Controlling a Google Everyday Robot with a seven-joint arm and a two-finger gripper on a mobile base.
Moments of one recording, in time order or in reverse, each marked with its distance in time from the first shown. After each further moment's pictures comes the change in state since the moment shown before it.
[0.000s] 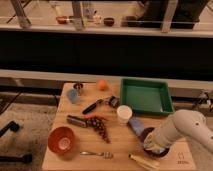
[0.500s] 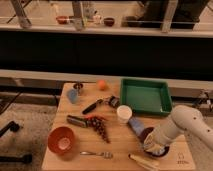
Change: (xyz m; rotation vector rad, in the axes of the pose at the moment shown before) arm 0.004 0.006 0.013 -0.164 -0.035 0.033
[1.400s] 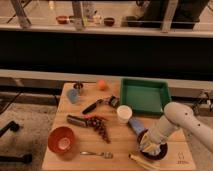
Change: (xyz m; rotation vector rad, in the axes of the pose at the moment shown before) arm -0.015 -0.003 0.011 -0.049 -0.022 0.013
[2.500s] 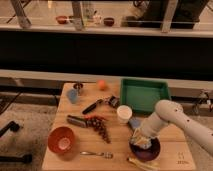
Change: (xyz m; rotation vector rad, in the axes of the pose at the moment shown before) arm -0.021 -0.048 0.015 0.070 -0.016 0.026
